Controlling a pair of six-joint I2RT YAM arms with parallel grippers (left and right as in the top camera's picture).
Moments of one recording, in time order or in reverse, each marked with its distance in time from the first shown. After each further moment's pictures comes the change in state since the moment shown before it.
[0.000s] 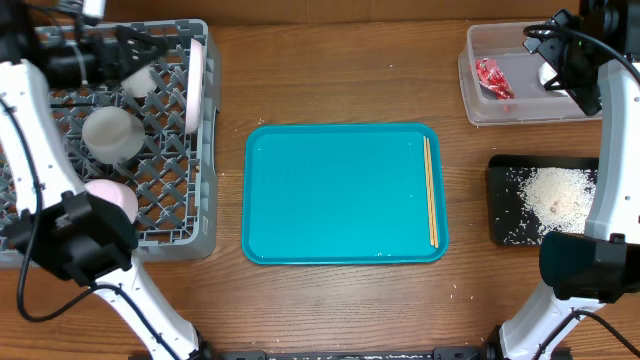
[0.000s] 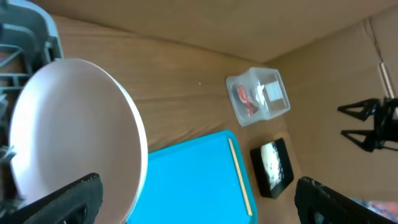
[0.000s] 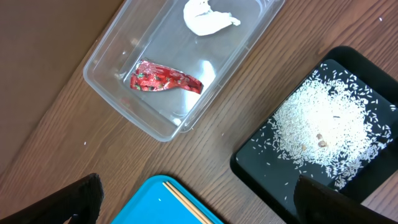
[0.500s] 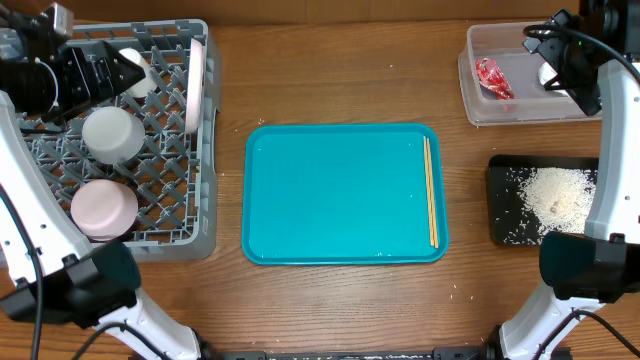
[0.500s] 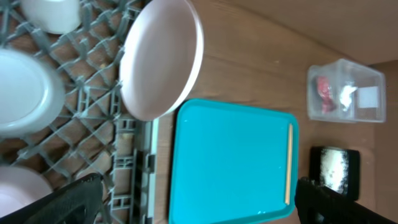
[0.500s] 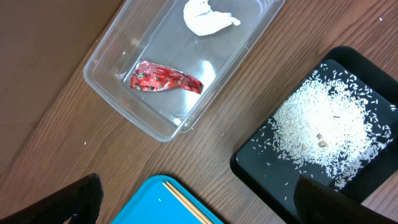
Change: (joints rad) left arm 0.011 -0.255 0.017 -0.220 -0.465 -0.150; right arm 0.000 0.000 0.000 0.001 0.000 0.000
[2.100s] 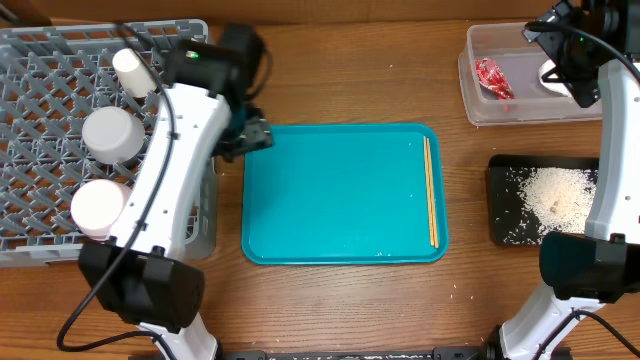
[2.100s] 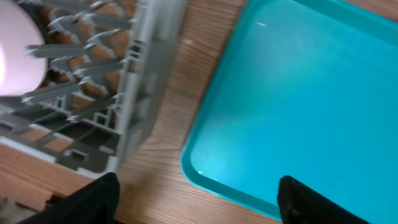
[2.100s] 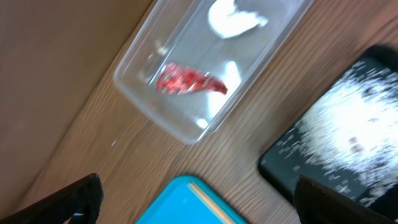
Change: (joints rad) left arm -0.682 -0.093 -0.505 0.084 -0.780 -0.737; right arm 0.000 0.000 0.000 0.064 -0.083 0.024
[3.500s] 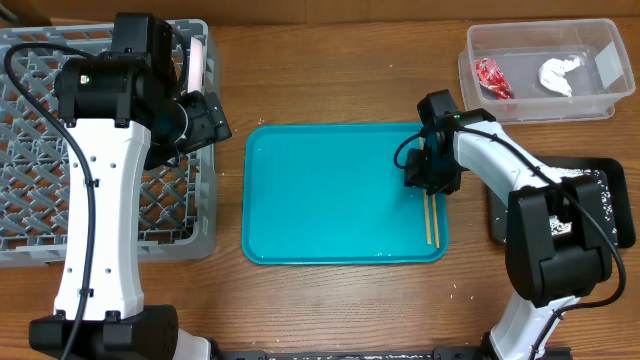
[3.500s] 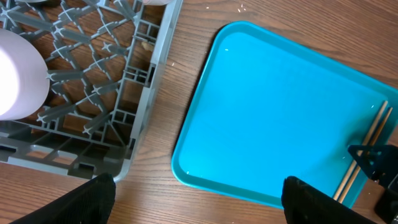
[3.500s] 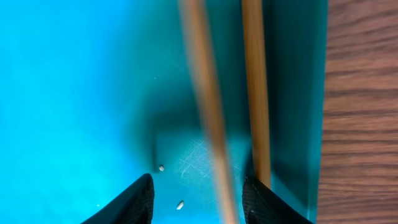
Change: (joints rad) left arm 0.195 -0.190 0.012 0.035 0.208 0.204; right arm 0.324 0.004 -1.049 0.596 -0.219 -0.410
